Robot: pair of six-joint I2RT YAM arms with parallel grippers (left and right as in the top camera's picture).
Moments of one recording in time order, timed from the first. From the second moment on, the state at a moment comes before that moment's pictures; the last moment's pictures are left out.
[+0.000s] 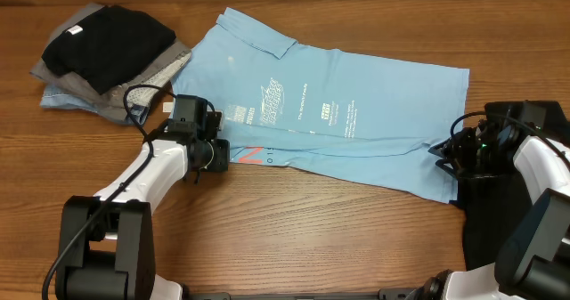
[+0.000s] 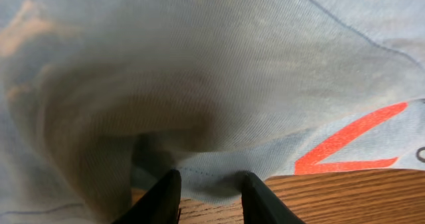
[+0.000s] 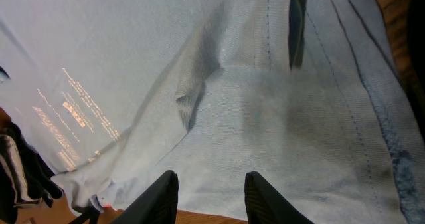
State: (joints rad) left arm -0.12 1.67 0.88 -0.49 0.13 -0.07; right arm -0.43 1.67 0.99 -0.80 -0.55 0.41
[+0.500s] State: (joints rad) left arm -0.12 1.69 0.85 -0.42 0.13 -0.07; right arm -0.43 1.67 0.99 -0.80 -0.55 0.41
